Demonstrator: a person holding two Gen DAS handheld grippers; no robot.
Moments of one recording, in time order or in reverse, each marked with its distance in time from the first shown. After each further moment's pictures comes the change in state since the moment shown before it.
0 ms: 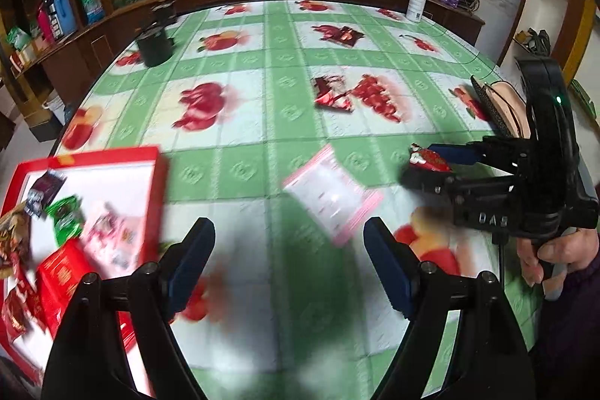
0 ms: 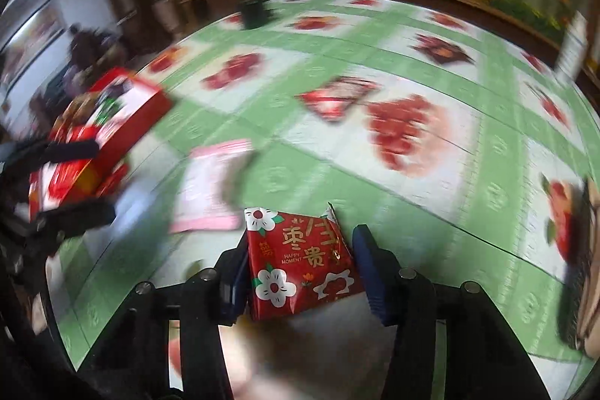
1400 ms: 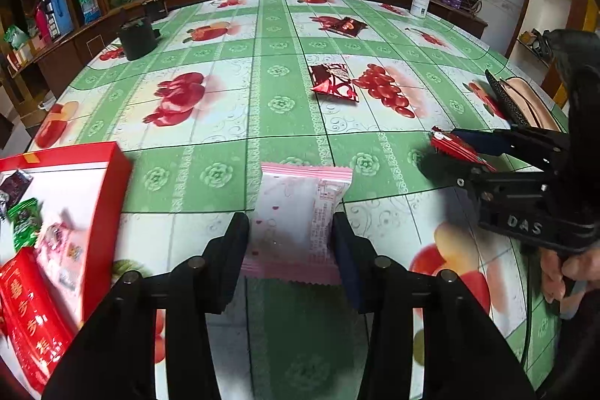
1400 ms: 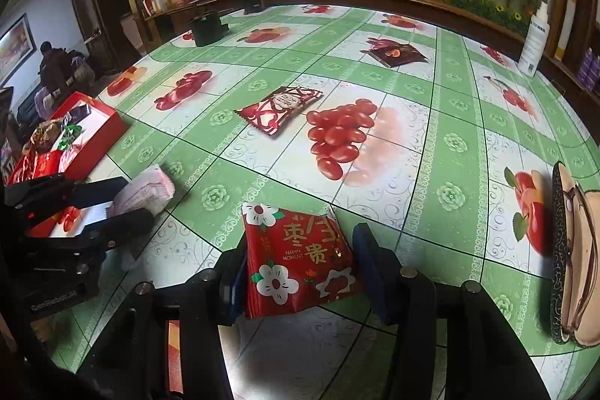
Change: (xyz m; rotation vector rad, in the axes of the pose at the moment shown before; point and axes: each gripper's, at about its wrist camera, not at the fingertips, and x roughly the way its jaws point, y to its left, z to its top) left arm 0.040 -0.003 -0.009 -0.005 -0.034 0.006; right arm 0.005 -0.003 0.003 -0.022 -0.053 -0.112
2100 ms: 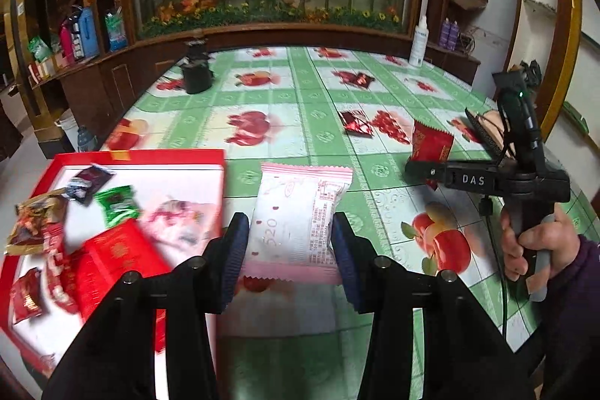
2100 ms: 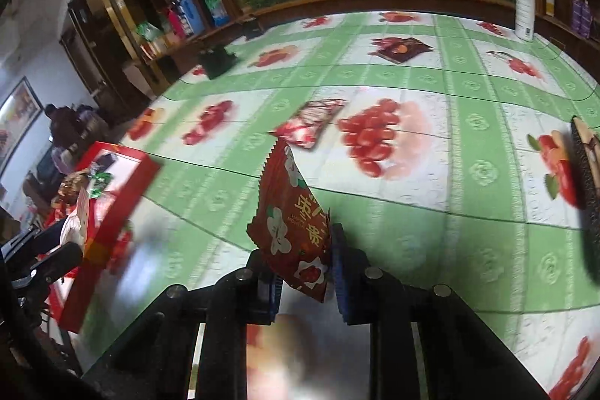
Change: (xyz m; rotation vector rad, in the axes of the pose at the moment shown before) left arm -0.099 0.057 -0.038 -0.026 -0.190 0.003; right arm -0.013 0.017 -0.005 0.208 -0.066 0.162
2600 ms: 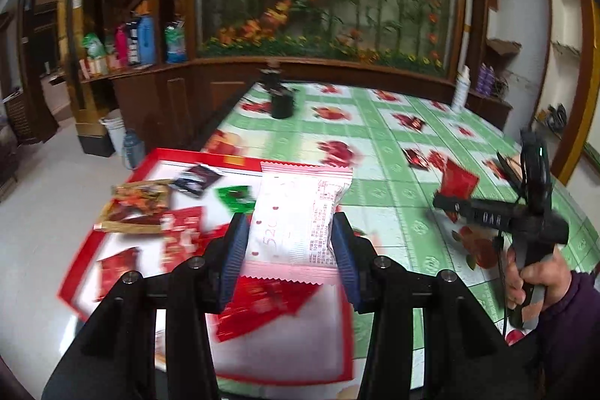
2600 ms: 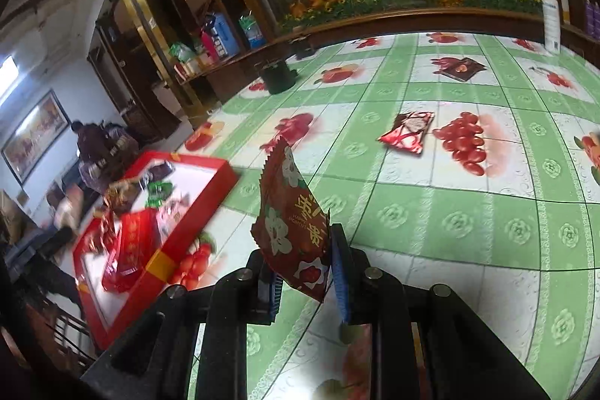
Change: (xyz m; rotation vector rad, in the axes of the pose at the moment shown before) left arm -0.072 0.083 -0.024 -0.120 -0.133 0.135; right arm 0.000 0.075 -0.019 -0.061 -0.094 0.064
